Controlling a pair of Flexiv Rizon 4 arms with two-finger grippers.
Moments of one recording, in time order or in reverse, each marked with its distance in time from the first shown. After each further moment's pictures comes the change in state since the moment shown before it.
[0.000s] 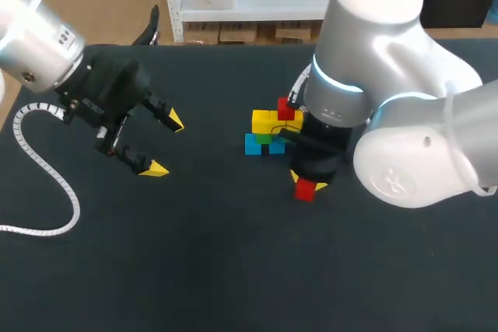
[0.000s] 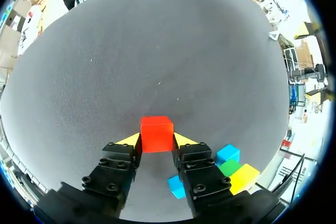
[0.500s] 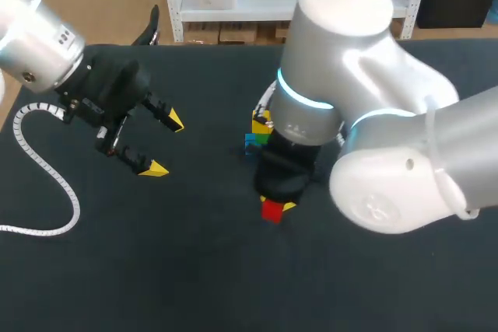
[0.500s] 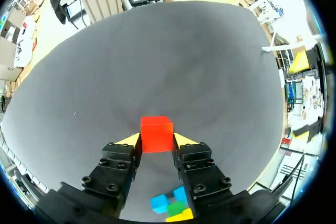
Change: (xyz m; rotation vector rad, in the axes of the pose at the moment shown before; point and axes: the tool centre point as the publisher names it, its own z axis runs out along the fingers) left arm 0.000 0.000 0.000 0.000 0.000 0.000; right arm -0.069 -0.038 -0.005 0.026 -0.037 0.024
